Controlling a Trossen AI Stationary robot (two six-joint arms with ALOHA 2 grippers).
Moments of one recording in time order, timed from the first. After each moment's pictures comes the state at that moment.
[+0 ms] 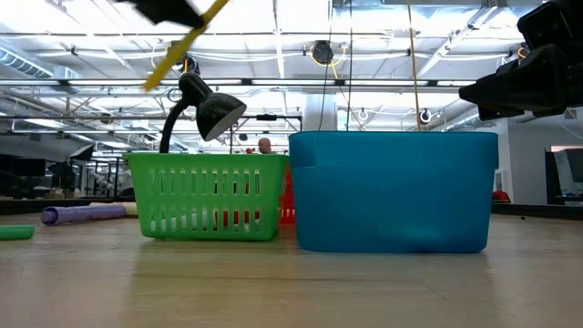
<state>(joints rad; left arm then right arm) -0.50 1.30 0.95 -0.35 -0.57 -0.18 0.54 0.96 0.02 0.84 0.50 -0.03</state>
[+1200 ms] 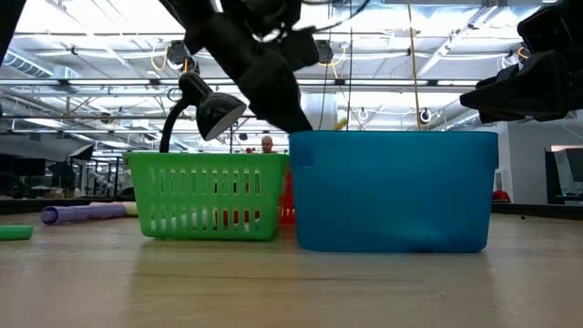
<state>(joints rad) 0.04 1.80 1.20 -0.21 0.03 0.17 0.54 0.96 0.02 0.81 0.50 -0.03</state>
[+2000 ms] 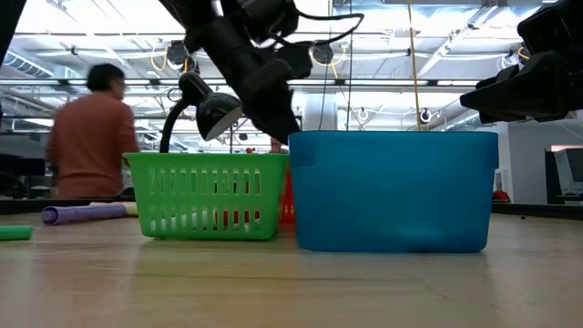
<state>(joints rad) 0.07 1.78 1.21 -0.29 0.01 0.04 0.54 0.96 0.02 0.81 0.50 -0.03</state>
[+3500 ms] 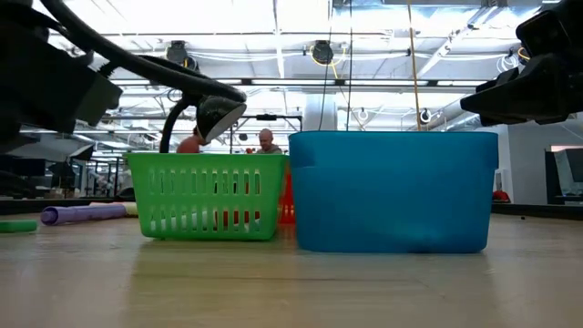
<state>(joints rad) -0.64 1.97 1.29 -1.07 0.11 -0.82 0.54 0.96 0.02 0.79 0.50 -0.01</state>
